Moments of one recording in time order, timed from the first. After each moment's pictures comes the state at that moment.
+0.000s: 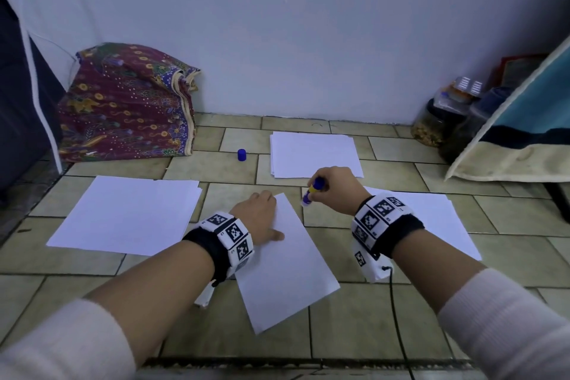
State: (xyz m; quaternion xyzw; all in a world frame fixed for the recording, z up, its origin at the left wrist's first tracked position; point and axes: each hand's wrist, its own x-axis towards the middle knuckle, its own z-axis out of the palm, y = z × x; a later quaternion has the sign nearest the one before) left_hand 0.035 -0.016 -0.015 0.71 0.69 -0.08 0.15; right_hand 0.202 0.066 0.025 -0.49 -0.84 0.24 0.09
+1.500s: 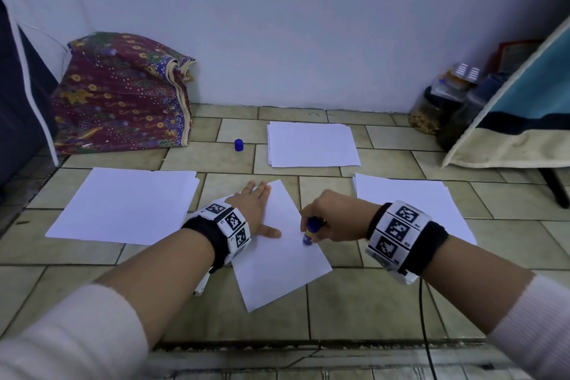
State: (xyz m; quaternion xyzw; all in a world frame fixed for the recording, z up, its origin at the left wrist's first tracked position) left_hand 0.024 -0.015 -0.032 0.69 0.68 -0.15 0.18; right_hand 0.220 0.011 0.040 -0.30 -0.92 0.20 -0.14
